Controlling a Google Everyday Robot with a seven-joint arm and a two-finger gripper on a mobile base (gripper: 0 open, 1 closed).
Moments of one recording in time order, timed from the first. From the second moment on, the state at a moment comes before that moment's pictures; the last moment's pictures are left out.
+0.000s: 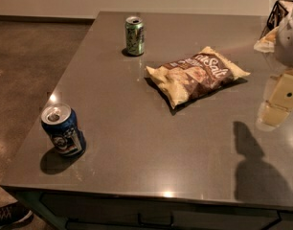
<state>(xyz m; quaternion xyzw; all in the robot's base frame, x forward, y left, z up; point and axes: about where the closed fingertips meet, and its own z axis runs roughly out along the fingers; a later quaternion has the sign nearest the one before) 0.438 -0.217 0.976 -0.60 0.78 -0.03 0.16</state>
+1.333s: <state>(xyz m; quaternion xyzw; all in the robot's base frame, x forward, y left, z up) 0.437 -0.120 0.957 -0.63 0.75 0.03 0.20</state>
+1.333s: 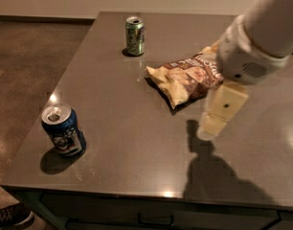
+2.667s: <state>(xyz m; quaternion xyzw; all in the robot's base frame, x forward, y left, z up) 0.417 0.080 0.936 -0.66 0.66 0.21 0.28</state>
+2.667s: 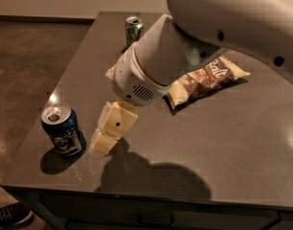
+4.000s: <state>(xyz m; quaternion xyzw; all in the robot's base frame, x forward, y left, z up) 0.413 0.179 0.909 -0.70 0.61 0.22 0.29</state>
